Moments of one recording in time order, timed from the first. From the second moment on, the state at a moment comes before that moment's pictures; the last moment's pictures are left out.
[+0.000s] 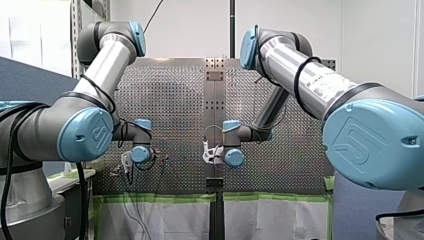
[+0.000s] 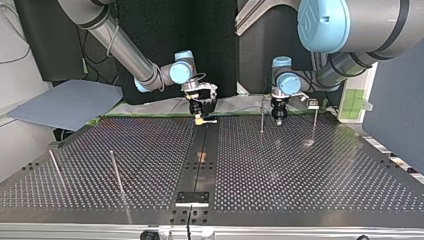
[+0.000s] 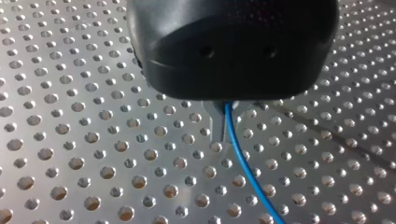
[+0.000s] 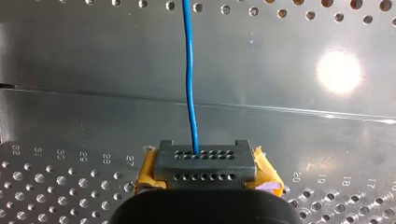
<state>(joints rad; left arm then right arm) -0.03 -2.32 -1.87 -2.25 -1.67 -1.81 2.26 -0.58 1.33 -0.69 1.67 1.51</state>
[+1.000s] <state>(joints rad) 0.00 -2.32 -1.95 -2.34 -1.65 -1.69 2.26 -0.58 1.33 -0.67 1.67 1.51</state>
